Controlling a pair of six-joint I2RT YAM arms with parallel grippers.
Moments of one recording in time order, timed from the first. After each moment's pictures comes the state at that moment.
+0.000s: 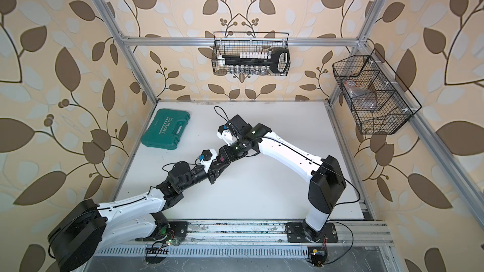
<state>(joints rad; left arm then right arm) -0.69 1.06 0.26 0.71 0.27 -0.01 0.79 1.72 1.54 -0.86 -0.38 0.32</state>
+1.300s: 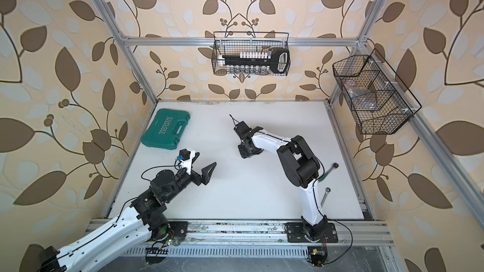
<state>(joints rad) -0.69 0.54 0.26 0.12 -0.12 -0.21 0.62 2.07 1.46 -0.67 0.11 0.28</state>
